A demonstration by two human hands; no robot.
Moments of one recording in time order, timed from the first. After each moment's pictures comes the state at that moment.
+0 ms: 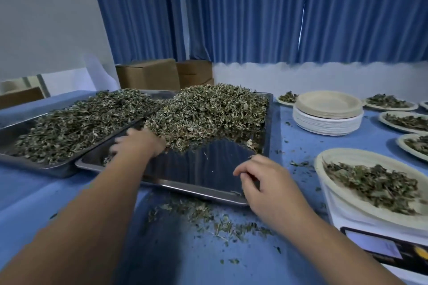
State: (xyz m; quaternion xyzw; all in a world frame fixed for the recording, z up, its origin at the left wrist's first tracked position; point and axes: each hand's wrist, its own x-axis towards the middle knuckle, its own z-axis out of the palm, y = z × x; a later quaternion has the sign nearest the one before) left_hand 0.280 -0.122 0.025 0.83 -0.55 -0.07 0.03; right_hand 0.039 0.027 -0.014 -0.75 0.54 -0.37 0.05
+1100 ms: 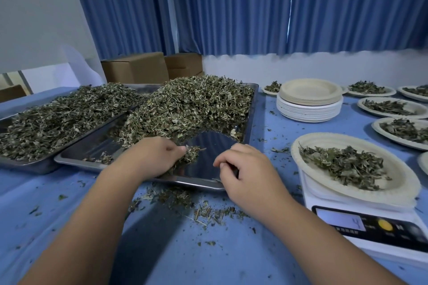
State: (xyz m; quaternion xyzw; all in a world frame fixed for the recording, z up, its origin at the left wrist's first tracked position) left_hand 0.235 -0.049 0.016 0.63 -0.76 -0.10 0.10; right_hand 0.034 0.032 -0.014 -0.75 0.52 -0.40 0.05
